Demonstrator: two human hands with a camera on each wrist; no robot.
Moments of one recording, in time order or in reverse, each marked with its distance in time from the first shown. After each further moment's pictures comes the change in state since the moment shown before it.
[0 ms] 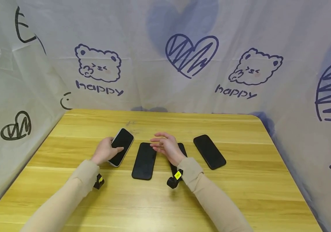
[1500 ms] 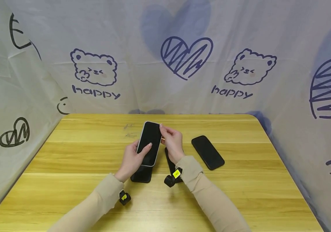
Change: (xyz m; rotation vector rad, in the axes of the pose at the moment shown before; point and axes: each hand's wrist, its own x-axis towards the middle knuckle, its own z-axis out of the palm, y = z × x) left_hand -0.039 0.079 0.079 -0.559 0.055 0.359; right_hand -0.005 -0.025 0.005 0.089 0.353 -0.223
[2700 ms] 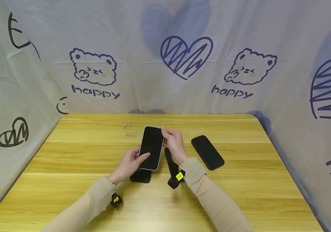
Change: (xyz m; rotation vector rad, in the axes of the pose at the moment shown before) left_hand -0.006 -0.019 -0.019 -0.005 -0.288 -0.073; right_hand -0.003 -0.005 -0.013 -0.041 -0.146 0.019
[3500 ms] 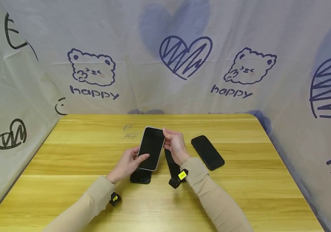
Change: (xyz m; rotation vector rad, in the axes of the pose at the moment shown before) left_hand 0.003 -0.001 -0.005 0.020 -0.035 0.039; right_hand -0.001 -0.002 -0.008 0.151 -0.077 0.059
